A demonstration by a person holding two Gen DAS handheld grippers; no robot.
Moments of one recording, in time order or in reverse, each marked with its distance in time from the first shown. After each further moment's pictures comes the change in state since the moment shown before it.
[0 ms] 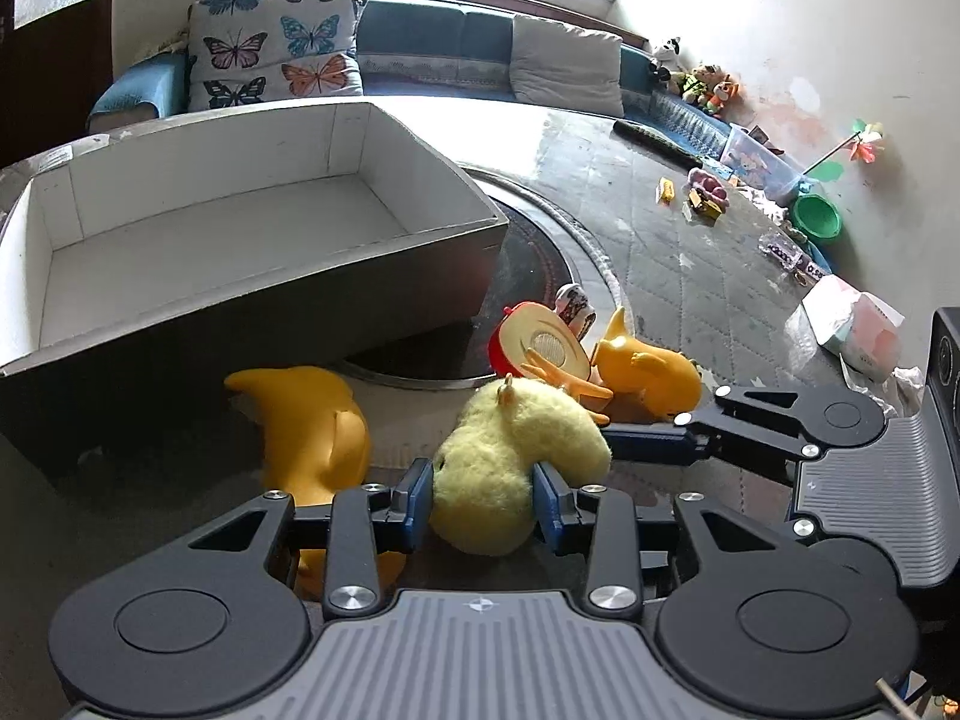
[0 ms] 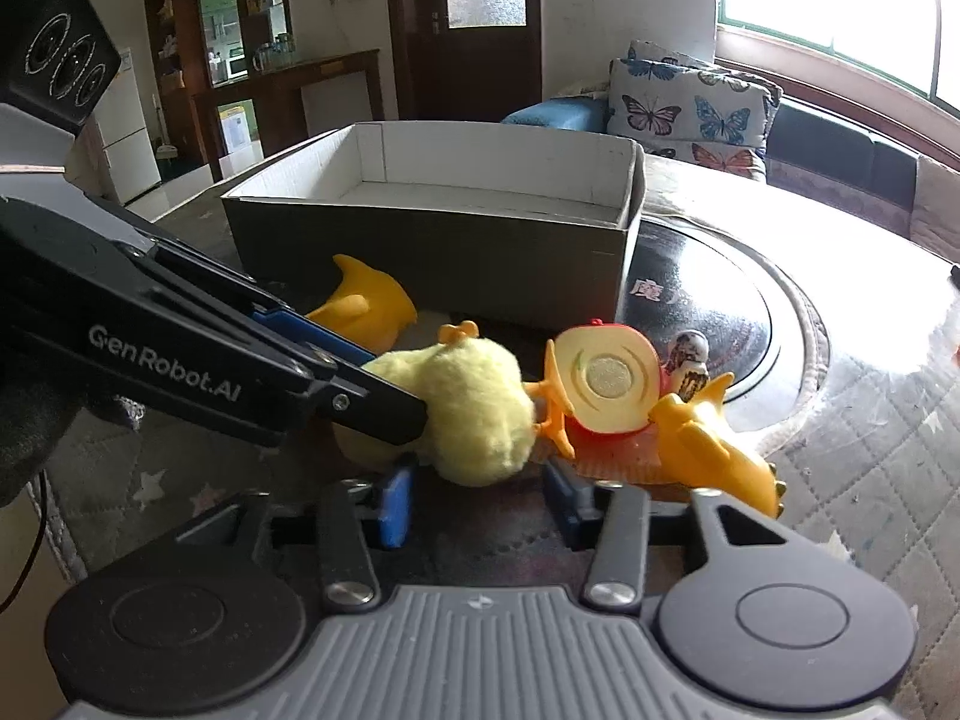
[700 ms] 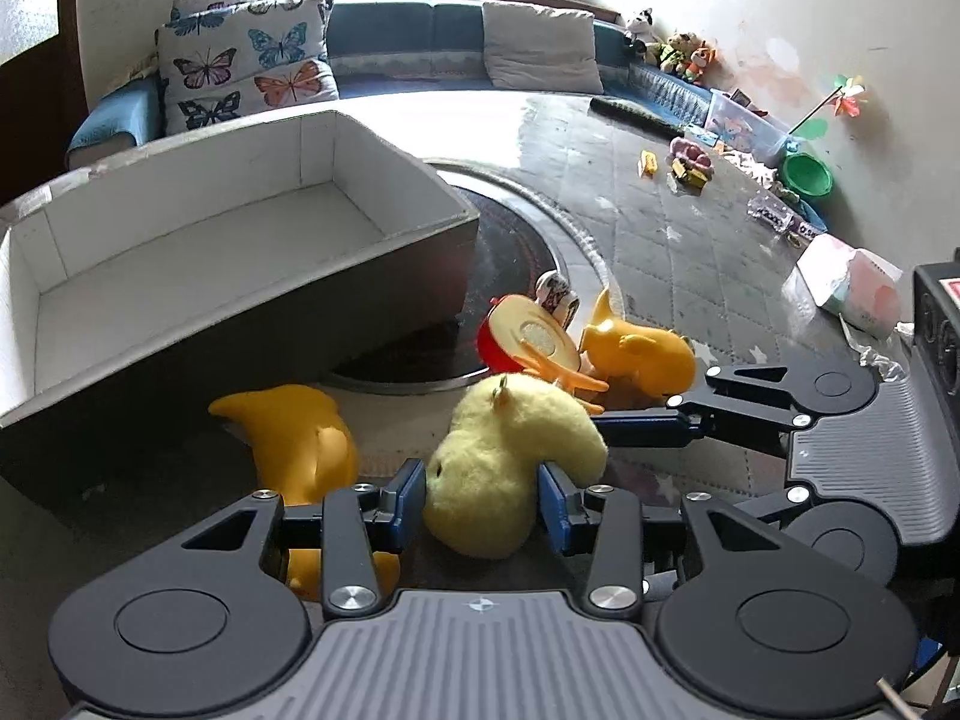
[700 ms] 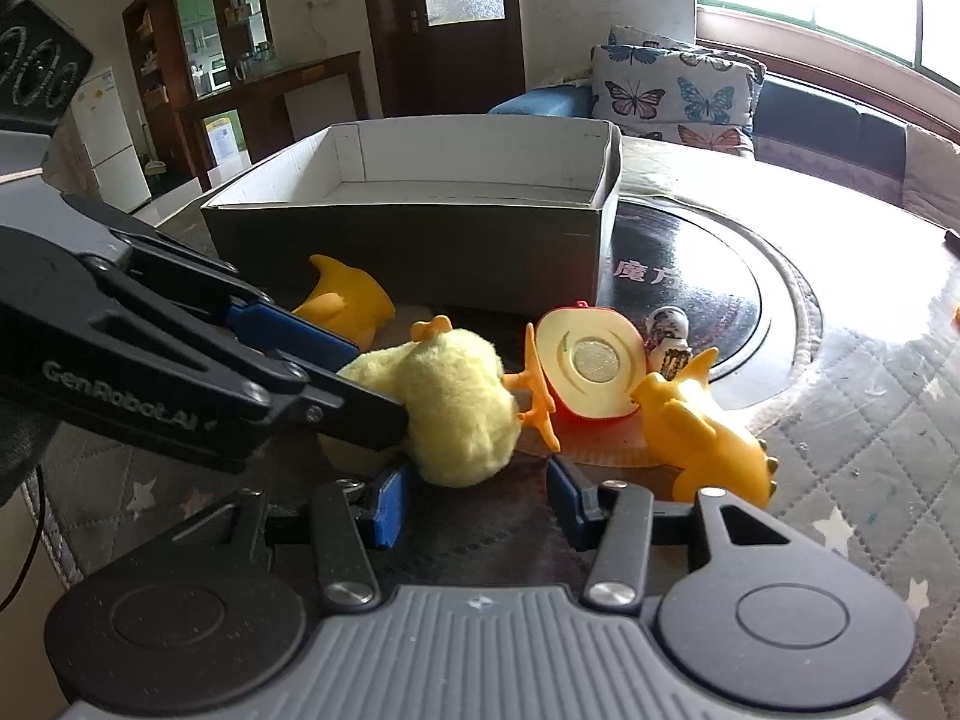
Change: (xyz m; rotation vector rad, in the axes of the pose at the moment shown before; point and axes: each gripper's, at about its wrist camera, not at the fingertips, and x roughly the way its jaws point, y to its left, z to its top) left arm 0.006 -0.012 0.001 0.086 0.030 0.017; right arm 0.004 -0.010 -0.004 0.055 0.012 0.009
